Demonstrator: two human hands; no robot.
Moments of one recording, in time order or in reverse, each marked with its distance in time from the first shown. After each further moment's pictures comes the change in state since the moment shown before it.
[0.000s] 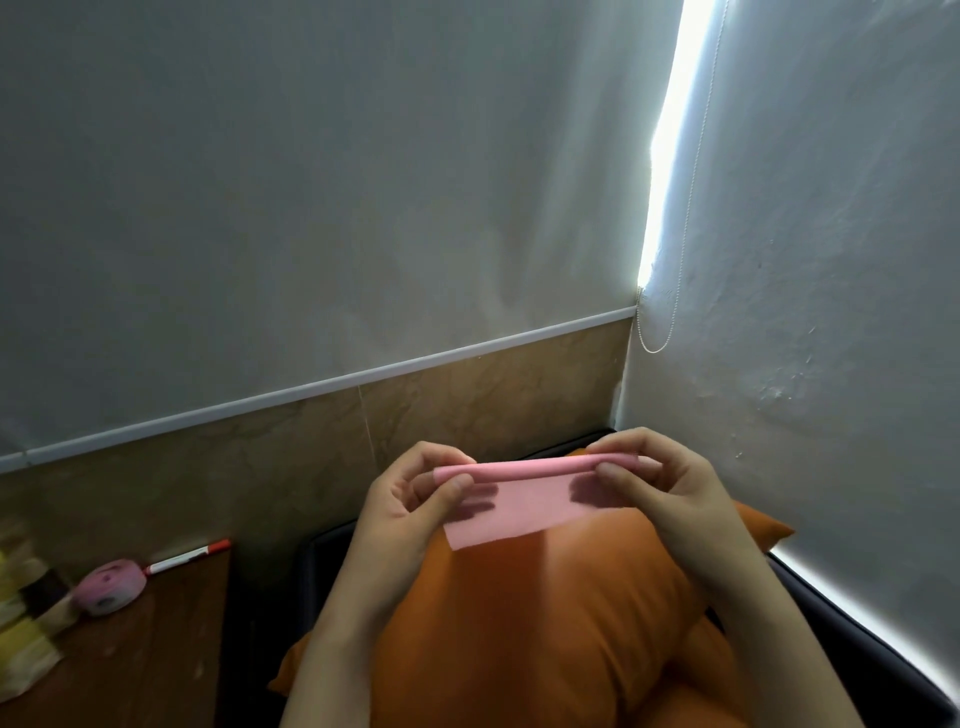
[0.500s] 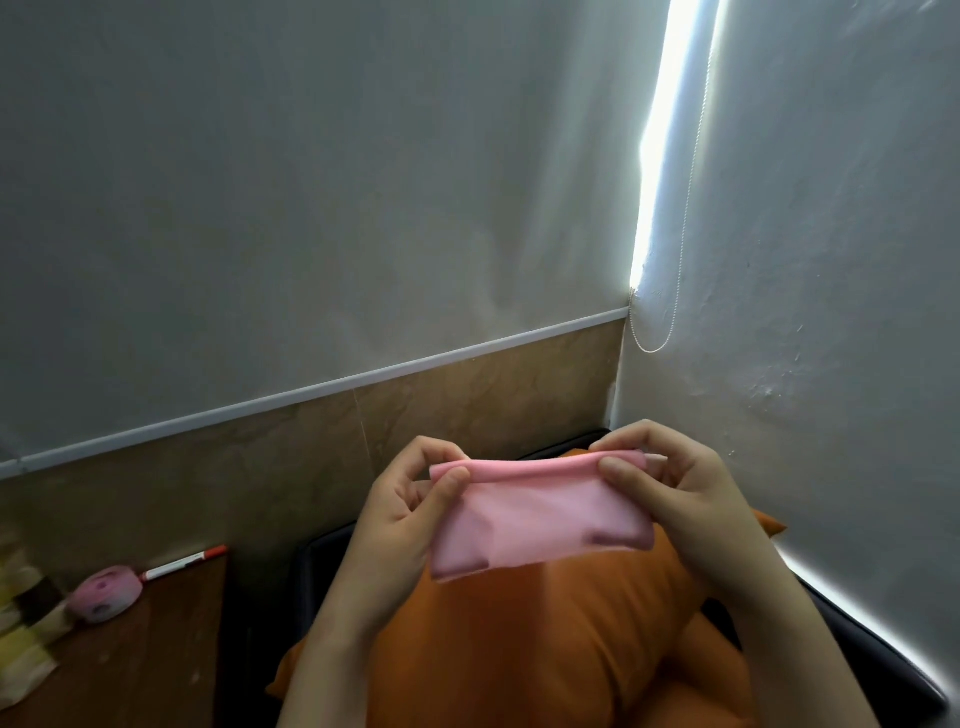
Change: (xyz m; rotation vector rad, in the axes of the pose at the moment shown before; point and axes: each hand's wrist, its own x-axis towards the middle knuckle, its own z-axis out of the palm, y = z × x) left_hand -0.007 0.009 0.002 0.039 -0.078 0.066; right_hand -0.008 -0.014 -0.005 -0.059 -0.033 -0.039
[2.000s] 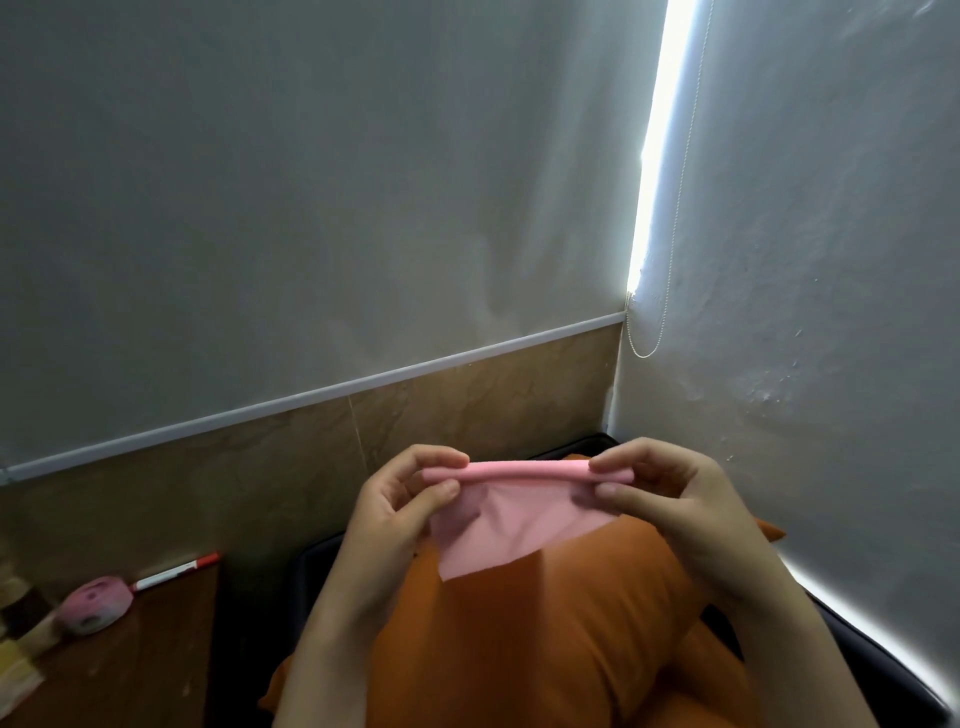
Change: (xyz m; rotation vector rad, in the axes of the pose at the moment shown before) left_hand 0.014 -0.007 0.000 -0.104 0.070 -0.080; right_hand 0.006 0.003 -0.008 0.109 -0.011 0.053
